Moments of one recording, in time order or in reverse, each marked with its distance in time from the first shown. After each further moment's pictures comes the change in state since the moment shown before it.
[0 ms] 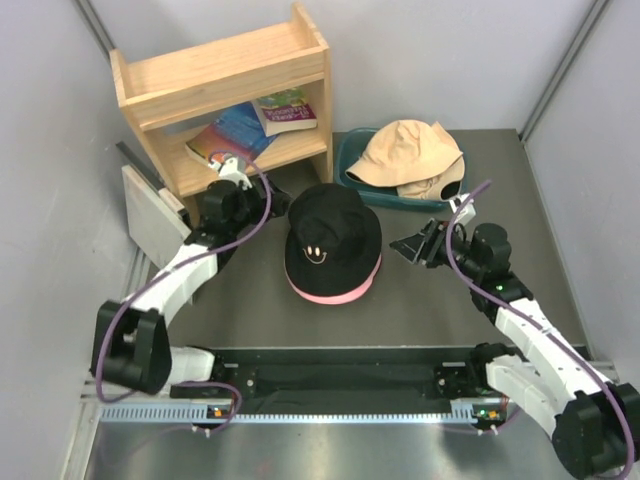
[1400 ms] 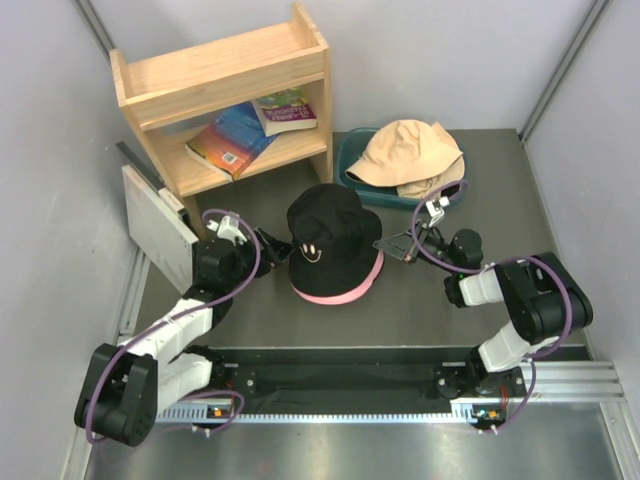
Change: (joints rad) left arm -0.037 -0.316 -0.493 0.188 0.084 -0.322; right arm -0.036 0.751 -0.135 1.159 -0.290 0.414
